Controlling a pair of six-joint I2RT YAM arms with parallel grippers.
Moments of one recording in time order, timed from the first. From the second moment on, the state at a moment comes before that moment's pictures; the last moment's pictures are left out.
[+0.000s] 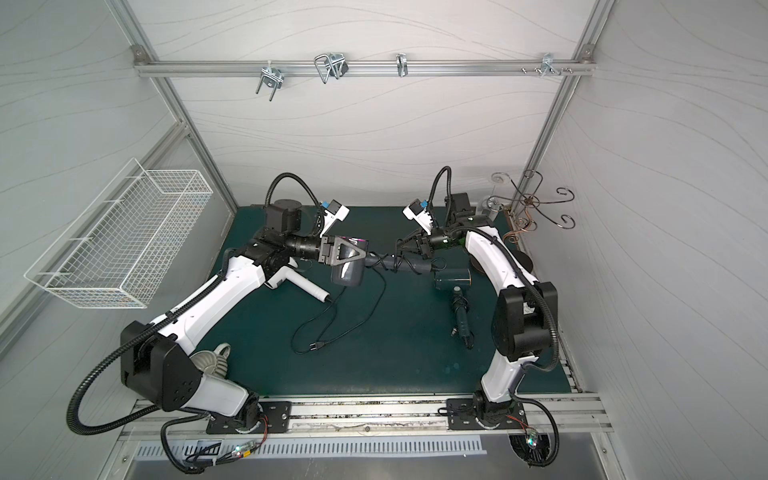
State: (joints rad) left arm -0.39 1.48 1.30 -0.24 1.17 -0.51; right arm 0.23 1.73 1.51 -0.77 -1.14 -0.51
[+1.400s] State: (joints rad) left arm -0.30 1.49 1.20 0.23 1.22 -0.90; right arm 0.20 1.67 1.20 -0.40 -1.29 -0.03
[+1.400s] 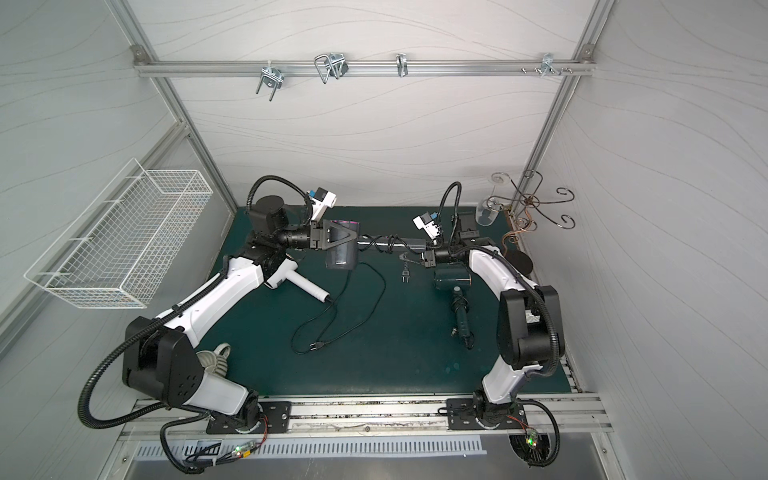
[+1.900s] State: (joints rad) left arm -0.26 1.56 1.12 0.53 1.10 -1.11; right arm 0.25 1.61 1.08 -0.08 -1.14 0.37
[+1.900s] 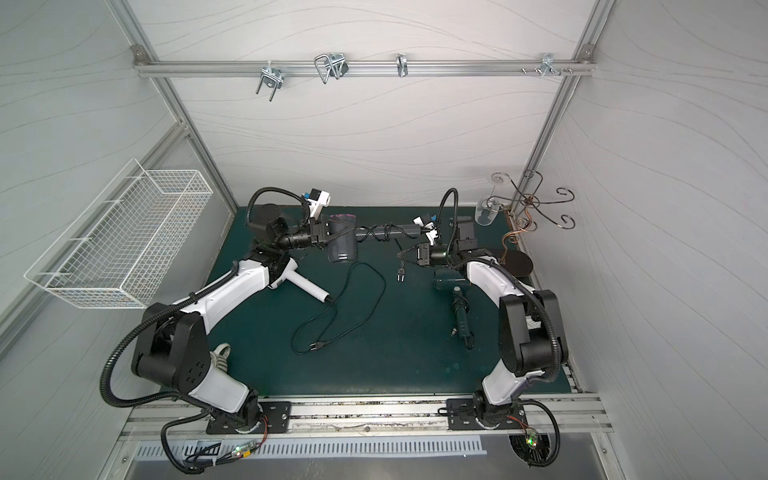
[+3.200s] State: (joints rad) left arm -0.26 1.36 0.94 0.00 0.60 -0.87; right arm 0.42 1.42 0.97 -0.12 -0.72 0.71
